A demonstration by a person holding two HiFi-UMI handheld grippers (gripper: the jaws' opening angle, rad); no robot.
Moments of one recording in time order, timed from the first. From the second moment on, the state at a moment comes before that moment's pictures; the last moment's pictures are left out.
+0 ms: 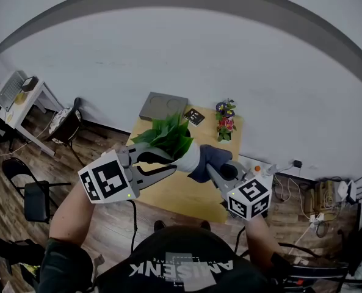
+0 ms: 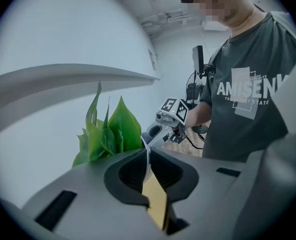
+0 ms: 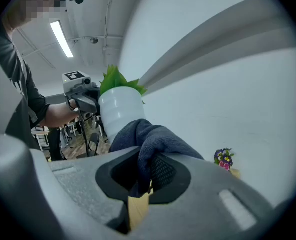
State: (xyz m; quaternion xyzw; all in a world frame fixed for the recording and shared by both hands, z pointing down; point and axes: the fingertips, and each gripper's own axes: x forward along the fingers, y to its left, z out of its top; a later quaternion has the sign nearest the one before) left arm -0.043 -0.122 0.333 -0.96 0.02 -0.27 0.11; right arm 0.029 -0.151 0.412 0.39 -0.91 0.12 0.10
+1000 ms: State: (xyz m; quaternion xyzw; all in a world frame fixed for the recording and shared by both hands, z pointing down) left arm -0.056 -0.104 0.345 -0.96 -0.04 -0.24 0.14; right arm -0.003 -0.146 0.340 0.34 -0.94 0.06 0.07
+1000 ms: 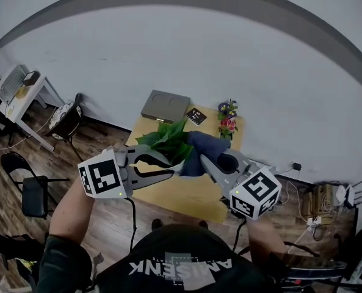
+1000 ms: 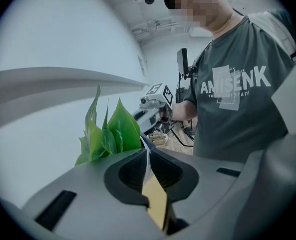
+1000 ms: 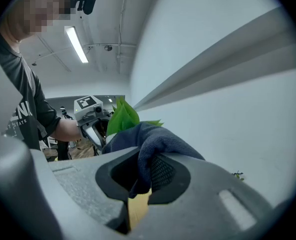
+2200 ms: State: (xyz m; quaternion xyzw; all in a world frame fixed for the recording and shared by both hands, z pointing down) left arm -0.060 -0.091 0.300 -0.97 -0.22 -0.01 -0.14; right arm 0.035 -0.143 0.304 0.31 -0.95 0.09 0.01
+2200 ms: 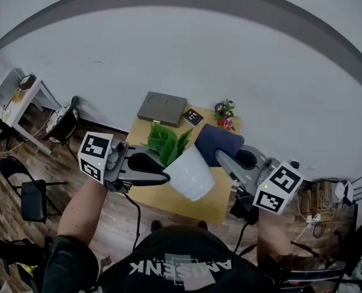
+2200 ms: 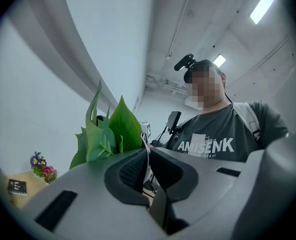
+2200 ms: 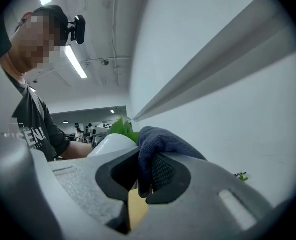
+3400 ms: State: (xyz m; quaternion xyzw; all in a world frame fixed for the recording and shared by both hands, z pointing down) left arm -0.081 -0.151 0.319 -0.97 -0.17 0.02 -0.19; right arm 0.017 -0.112 0.329 0.19 -0.97 0.15 0.01
